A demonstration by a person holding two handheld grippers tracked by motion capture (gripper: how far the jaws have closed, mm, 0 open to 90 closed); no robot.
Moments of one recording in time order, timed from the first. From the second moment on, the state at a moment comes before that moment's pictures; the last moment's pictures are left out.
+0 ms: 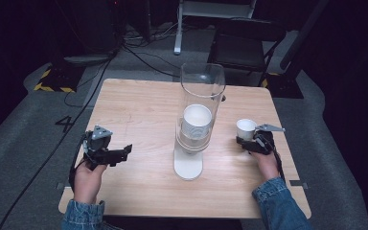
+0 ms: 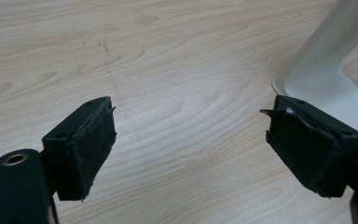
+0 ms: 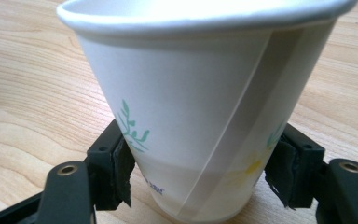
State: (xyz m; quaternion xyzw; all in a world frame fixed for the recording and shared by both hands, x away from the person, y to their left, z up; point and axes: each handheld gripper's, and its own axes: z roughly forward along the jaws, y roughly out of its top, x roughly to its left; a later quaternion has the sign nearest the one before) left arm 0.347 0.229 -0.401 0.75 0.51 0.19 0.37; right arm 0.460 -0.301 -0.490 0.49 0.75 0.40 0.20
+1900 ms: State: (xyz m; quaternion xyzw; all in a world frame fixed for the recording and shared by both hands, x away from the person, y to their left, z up) left arm 0.346 0.221 -0.400 0.79 0.48 0.18 0.35; right arm 0.376 -0.297 -0.408 0.40 0.77 0.47 0.17
